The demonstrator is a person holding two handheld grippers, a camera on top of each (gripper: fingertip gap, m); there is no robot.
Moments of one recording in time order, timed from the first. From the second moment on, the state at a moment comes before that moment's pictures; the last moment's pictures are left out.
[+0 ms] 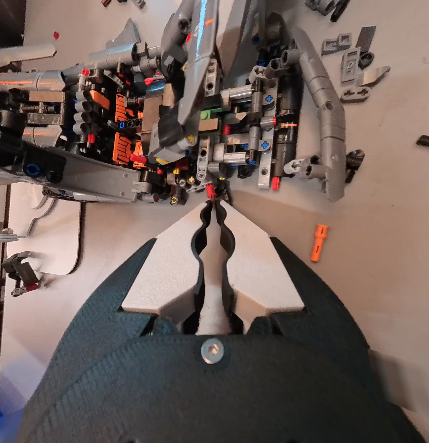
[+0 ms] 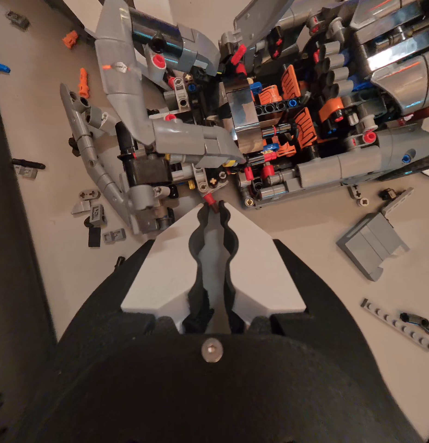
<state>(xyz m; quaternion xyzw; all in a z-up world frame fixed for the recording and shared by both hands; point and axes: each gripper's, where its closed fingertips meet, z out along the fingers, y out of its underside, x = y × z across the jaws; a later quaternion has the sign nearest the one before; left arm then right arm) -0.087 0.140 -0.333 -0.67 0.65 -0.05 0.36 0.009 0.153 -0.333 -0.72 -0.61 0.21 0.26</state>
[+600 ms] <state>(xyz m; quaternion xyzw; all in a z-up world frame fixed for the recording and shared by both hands) -0.092 0.147 -0.276 -0.66 0.60 -0.09 0.45 0.023 0.153 -0.283 -0.69 -0.58 0.29 0.32</state>
